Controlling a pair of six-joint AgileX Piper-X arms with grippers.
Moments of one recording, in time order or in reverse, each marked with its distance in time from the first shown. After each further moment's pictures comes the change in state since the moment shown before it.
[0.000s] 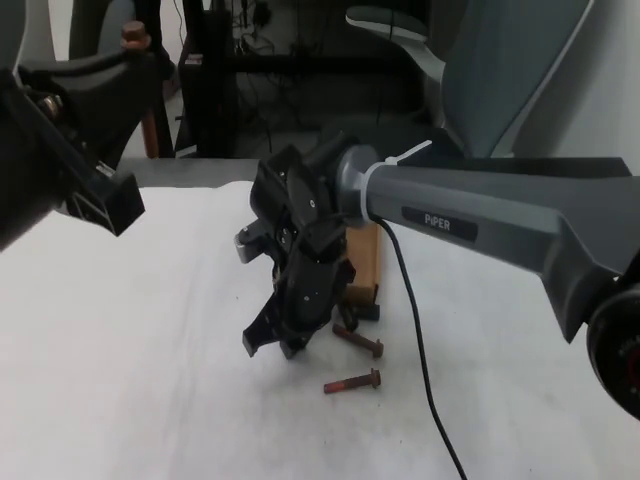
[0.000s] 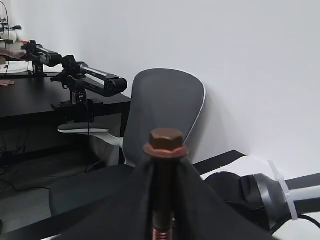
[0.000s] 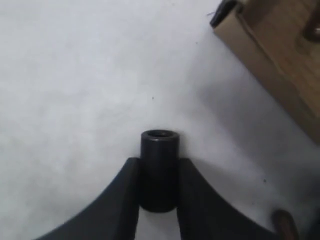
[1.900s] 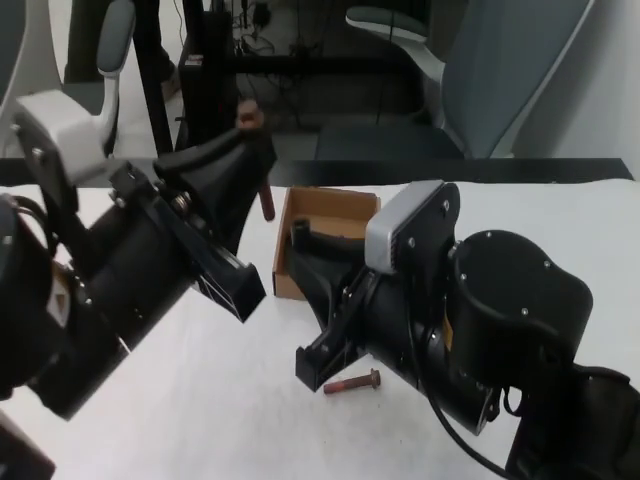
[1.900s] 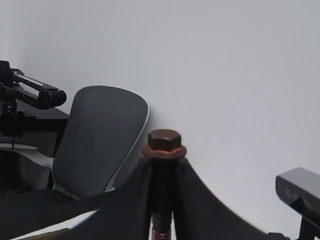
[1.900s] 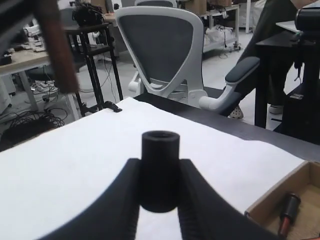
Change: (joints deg) left arm -19.7 14.3 11.3 -33.9 -12.6 -9.3; right arm 8.3 -46.3 68.2 -93.4 2.9 2.8
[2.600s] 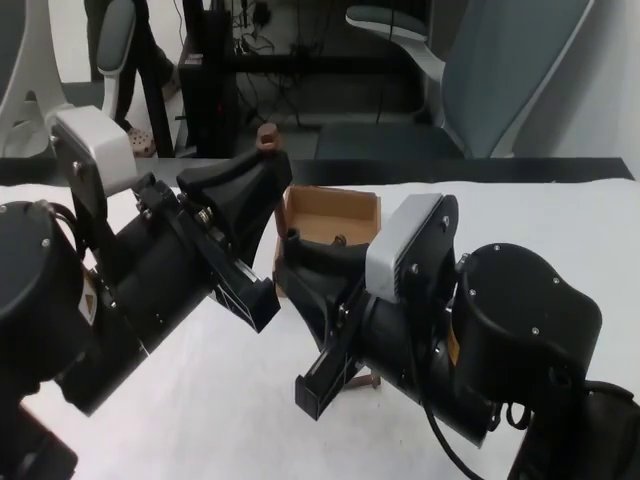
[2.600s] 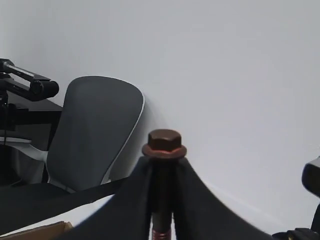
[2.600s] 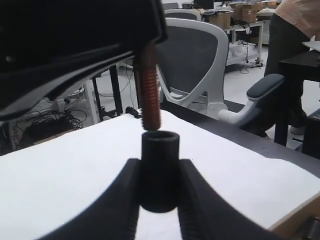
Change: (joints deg) left arm 0.0 4.4 0.0 -3.5 1.6 0.4; right arm 0.6 0.0 1.2 -4.0 -4.0 -2.8
